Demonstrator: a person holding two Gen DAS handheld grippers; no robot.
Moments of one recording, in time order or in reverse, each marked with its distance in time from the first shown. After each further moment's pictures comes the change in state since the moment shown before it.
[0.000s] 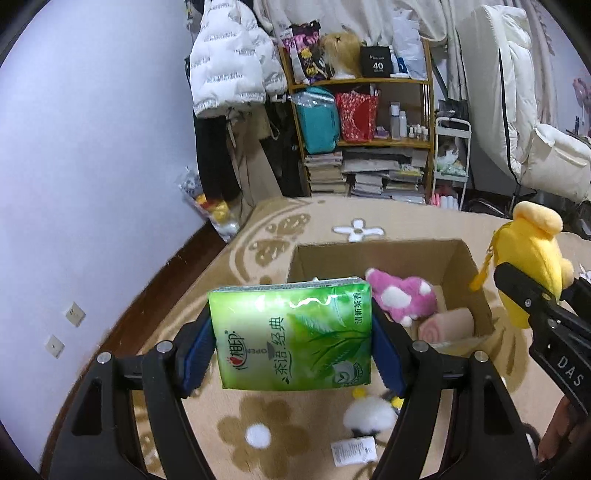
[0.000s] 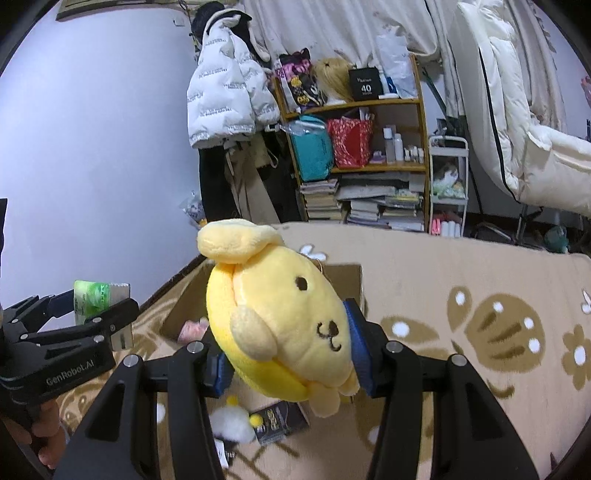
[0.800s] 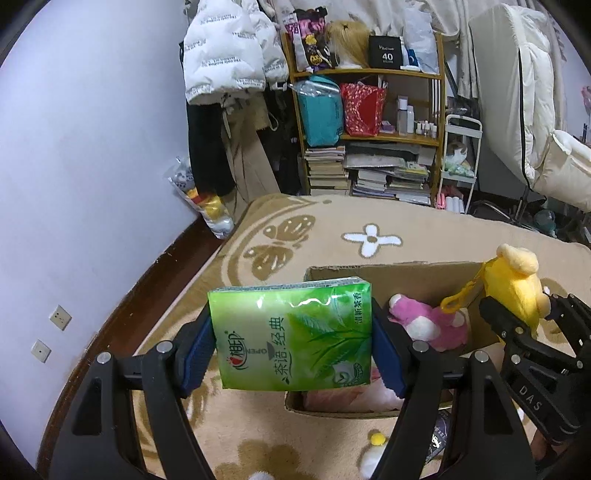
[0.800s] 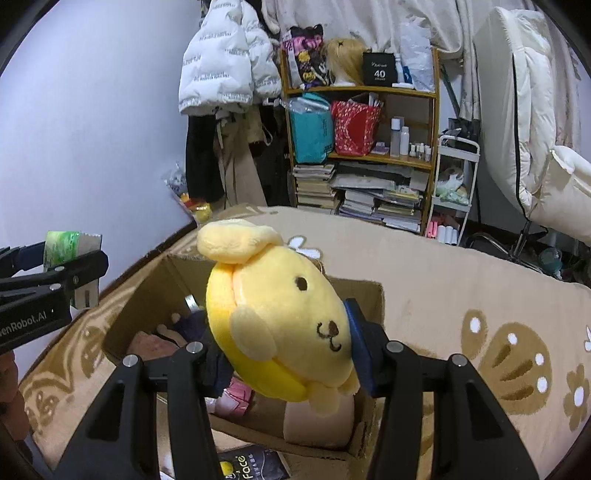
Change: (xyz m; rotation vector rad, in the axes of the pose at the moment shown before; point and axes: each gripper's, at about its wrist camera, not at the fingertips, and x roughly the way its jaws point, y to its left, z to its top) left arm 0.077 0.021 0.031 -0.015 0.017 -0.022; right arm 0.091 0.011 0.011 -0.105 0.089 -0.076
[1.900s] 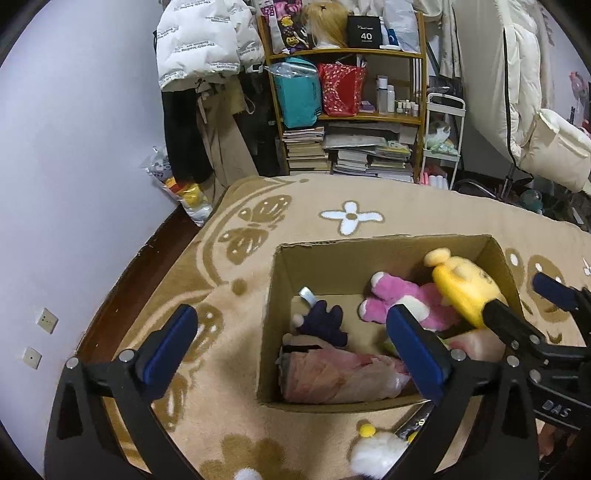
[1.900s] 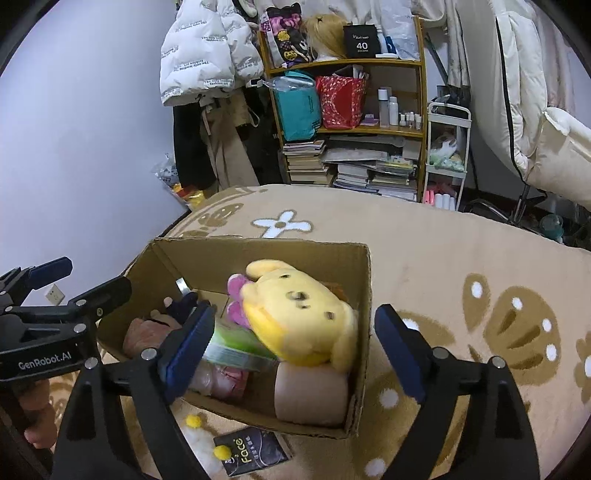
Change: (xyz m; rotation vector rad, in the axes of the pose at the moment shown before) left arm 0.023 -0.018 -0.013 0.047 0.068 -0.072; right arm 0.001 -0.022 -0.012 0.091 0.077 0.004
